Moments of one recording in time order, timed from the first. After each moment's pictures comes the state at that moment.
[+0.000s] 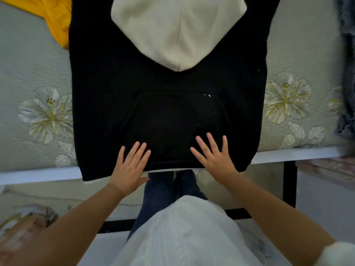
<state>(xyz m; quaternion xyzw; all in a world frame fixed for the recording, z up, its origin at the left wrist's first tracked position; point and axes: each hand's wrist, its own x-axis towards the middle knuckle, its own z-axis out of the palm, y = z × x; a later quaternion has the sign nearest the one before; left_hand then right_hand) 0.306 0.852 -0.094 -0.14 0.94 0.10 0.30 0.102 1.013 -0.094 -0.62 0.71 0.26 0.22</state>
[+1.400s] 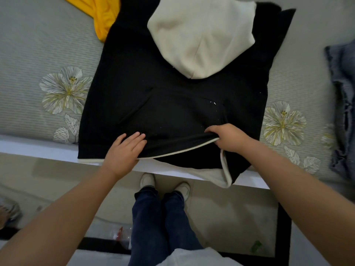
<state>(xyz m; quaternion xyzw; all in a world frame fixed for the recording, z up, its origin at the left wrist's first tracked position) 0.306 0.864 -0.096 -0.26 0.95 0.10 0.15 0.030 0.958 -0.059 -0.51 0.74 0.07 0.43</state>
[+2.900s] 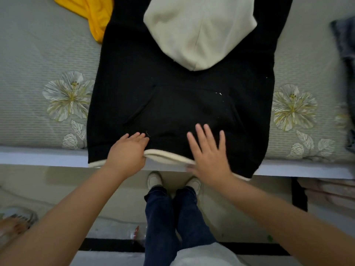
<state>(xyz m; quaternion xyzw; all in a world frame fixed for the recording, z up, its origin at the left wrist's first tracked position) 0.299 0.848 -0.074 -0.30 0.90 0.16 0.27 0.140 0.996 -0.065 -0.60 0.78 0.09 0.15</state>
